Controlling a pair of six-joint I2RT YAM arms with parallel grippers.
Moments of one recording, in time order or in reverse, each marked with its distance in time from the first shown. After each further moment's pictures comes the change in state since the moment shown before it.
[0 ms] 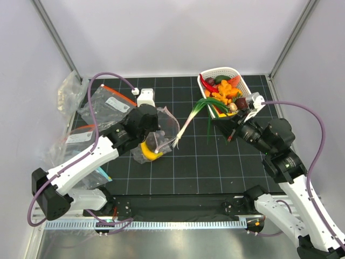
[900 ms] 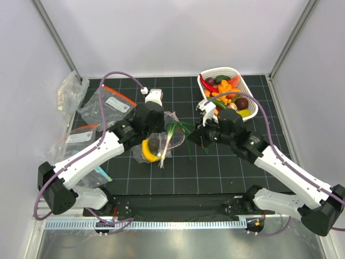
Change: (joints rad) left arm 0.000 0.078 0.056 -0.044 0.150 -0.018; right arm 0.304 0.335 0.065 -0.168 0.113 -0.111
